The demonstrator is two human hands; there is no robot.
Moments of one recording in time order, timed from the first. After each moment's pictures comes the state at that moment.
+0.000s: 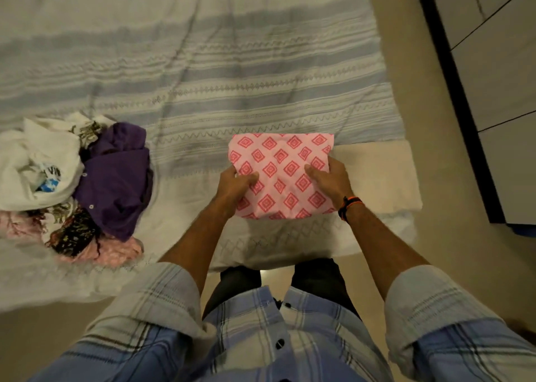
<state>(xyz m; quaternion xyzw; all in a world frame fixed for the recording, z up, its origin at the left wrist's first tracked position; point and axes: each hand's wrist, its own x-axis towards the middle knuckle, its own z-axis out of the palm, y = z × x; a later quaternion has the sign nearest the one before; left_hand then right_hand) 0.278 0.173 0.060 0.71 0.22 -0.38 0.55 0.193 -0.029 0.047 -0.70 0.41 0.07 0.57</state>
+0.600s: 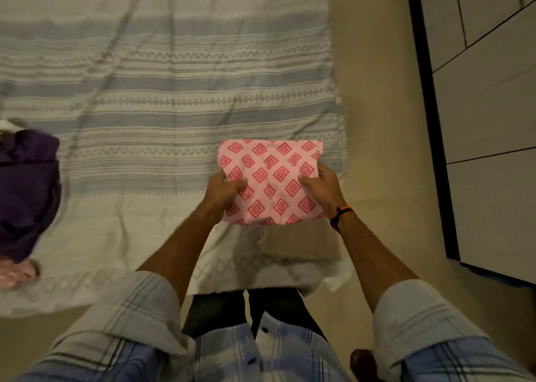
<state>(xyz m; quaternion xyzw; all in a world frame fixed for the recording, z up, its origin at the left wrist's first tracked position) 0.287 -0.055 0.029 0.71 0.26 -0.37 0.54 0.217 -0.266 0.032 -0.70 0.39 0.13 0.58</state>
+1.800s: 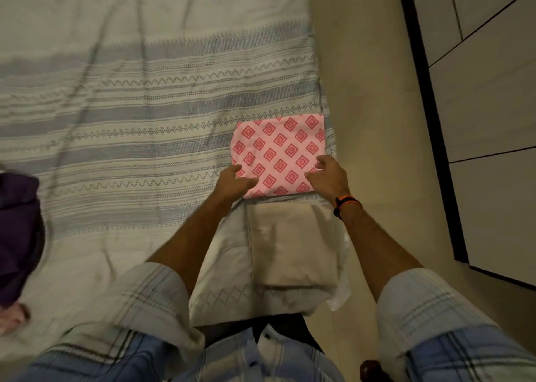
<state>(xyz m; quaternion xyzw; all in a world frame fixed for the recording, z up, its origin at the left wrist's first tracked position) 0.358 -0.143 0.019 0.76 0.19 -0.42 0.46 0.280 -0.350 0.012 -0.77 0.42 0.17 0.46</state>
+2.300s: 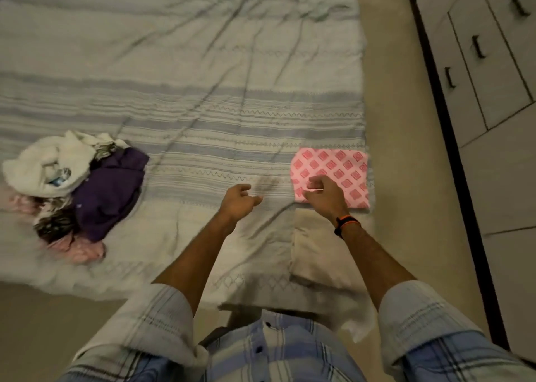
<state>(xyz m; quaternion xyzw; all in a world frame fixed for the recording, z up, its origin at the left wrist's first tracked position) 0.254 0.015 0.130 0.77 0.21 -0.29 0.53 0.229 -0.200 0.110 -0.82 0.24 0.12 0.50</state>
